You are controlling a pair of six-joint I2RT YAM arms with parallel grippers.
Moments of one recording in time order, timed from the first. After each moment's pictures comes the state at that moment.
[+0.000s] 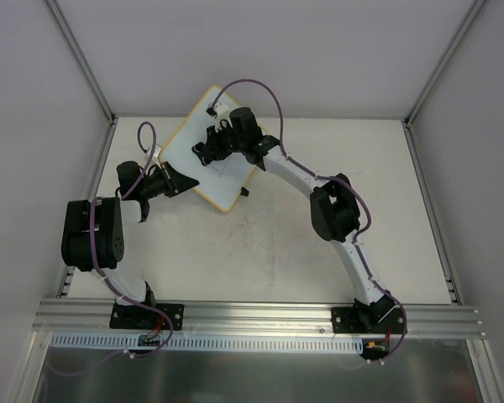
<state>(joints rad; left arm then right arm) 0.11 1.69 0.65 0.69 0.96 -0.65 0.69 2.40 2.15 -0.16 -0.40 0.16</state>
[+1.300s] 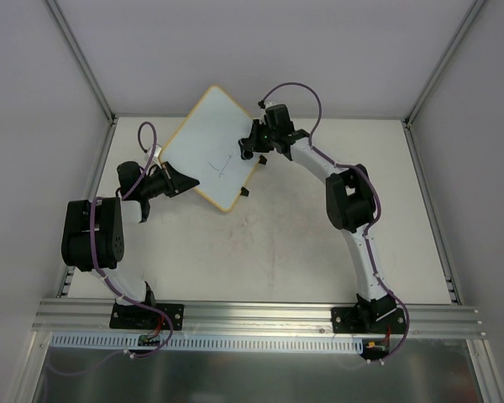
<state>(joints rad) 0.11 1.69 0.65 0.71 0.95 -0.65 0.51 2.39 2.03 -0.26 -0.23 0.42</state>
